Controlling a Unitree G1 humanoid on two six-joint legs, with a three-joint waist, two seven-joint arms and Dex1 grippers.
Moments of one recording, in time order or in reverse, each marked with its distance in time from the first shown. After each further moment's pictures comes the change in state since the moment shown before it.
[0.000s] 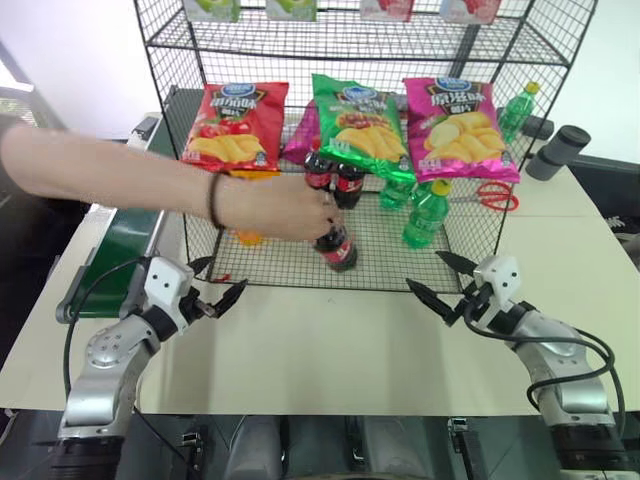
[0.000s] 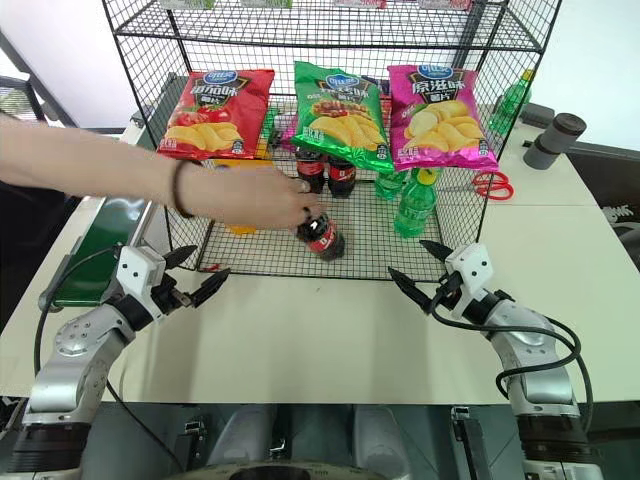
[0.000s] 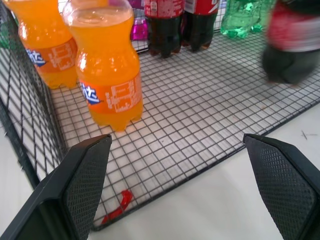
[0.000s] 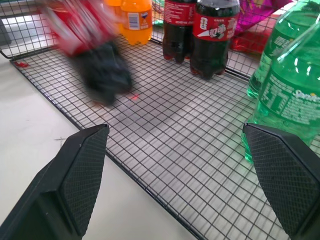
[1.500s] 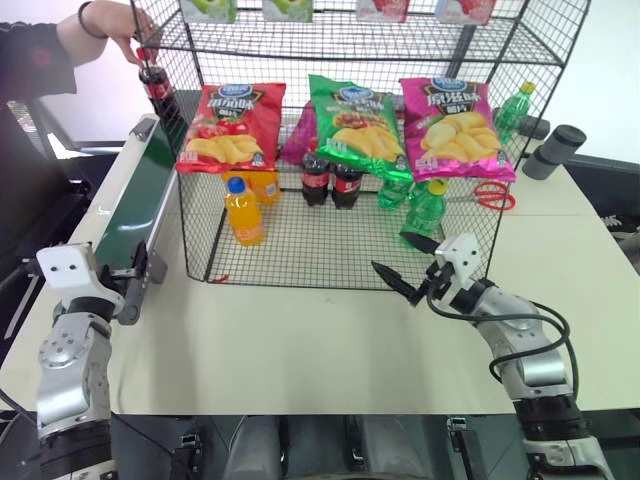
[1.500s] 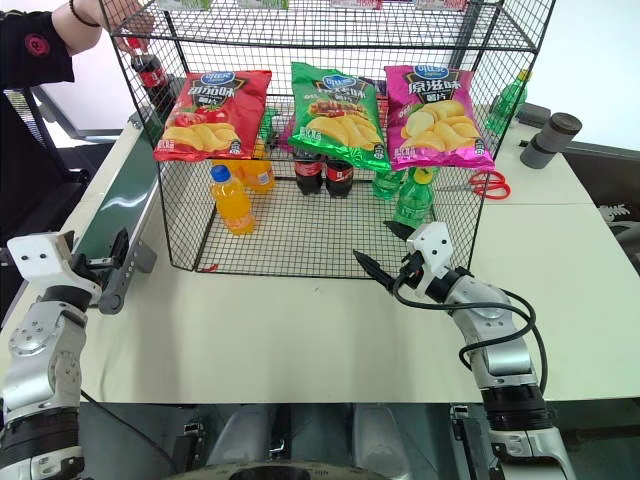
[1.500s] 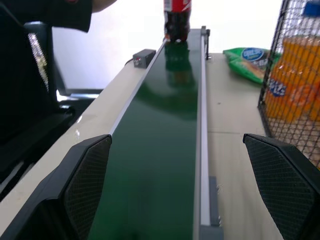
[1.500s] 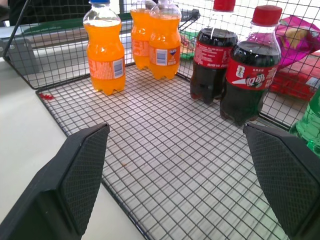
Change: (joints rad) left arm -0.080 -0.079 0.293 0.163 0.004 -0.041 0.468; right arm -0.155 0.093 0.127 -0.014 -0.044 0.056 -0.048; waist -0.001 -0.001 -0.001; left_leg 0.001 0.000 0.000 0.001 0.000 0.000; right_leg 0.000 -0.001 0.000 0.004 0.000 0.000
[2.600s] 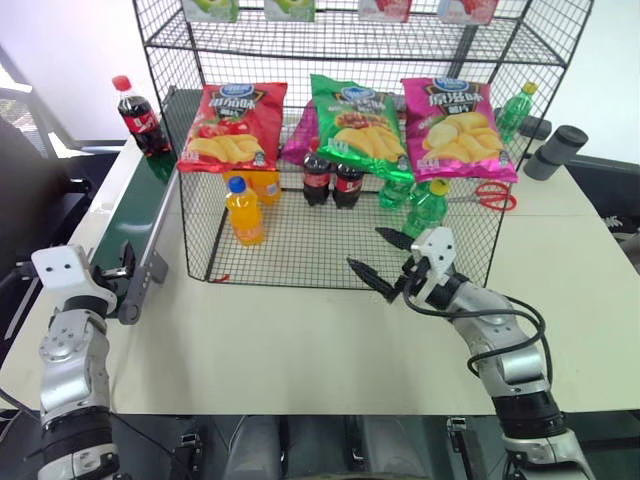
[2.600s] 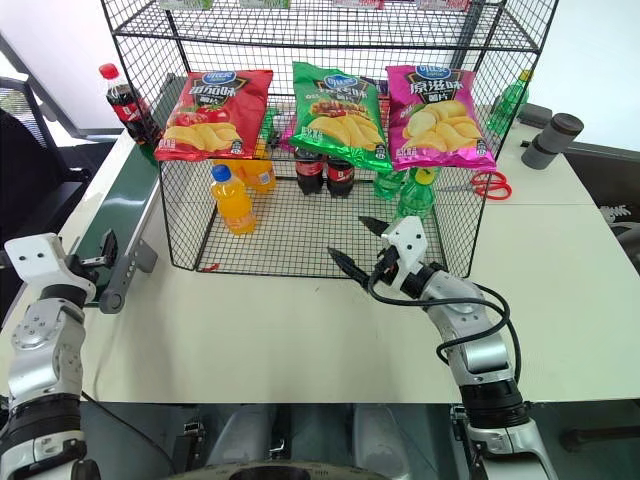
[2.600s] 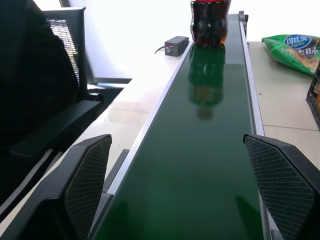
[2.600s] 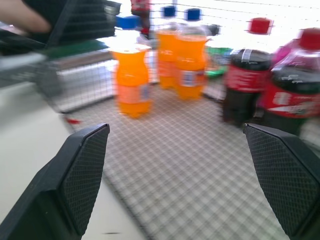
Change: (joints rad) left arm -0.075 0.022 0.019 0.171 0.041 -0.079 0.028; right arm -0.024 0.060 0.061 -0.083 0.055 0.095 0.030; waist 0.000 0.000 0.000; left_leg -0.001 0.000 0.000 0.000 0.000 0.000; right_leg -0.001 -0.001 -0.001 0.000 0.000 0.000
